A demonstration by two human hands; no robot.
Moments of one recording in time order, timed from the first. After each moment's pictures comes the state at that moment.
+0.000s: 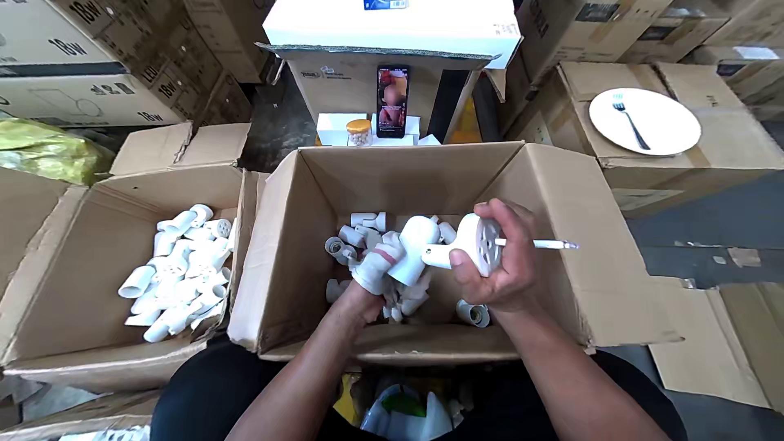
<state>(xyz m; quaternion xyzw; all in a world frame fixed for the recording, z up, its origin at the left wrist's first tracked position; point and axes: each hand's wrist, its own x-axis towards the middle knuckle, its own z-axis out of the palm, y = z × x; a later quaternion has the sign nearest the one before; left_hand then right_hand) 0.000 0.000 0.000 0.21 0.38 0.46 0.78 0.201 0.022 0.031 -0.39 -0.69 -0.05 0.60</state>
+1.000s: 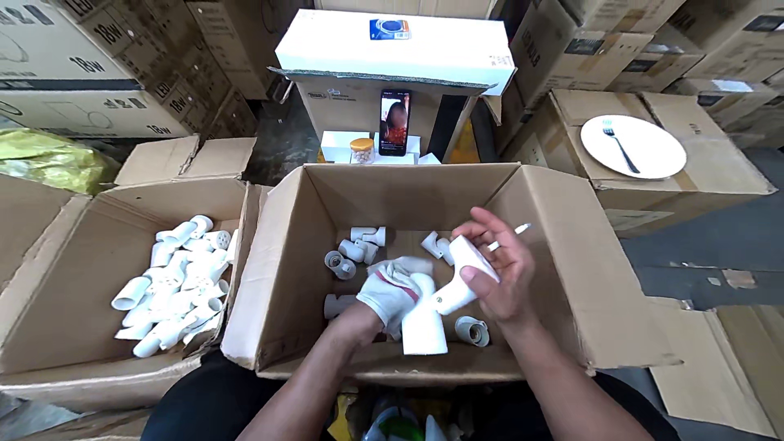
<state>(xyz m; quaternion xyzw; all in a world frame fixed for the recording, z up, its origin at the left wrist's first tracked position) -0.013 -0.004 0.008 0.40 0.39 0.37 0.74 0.216 0.021 0.032 -0.40 -0.61 0.34 0.60</state>
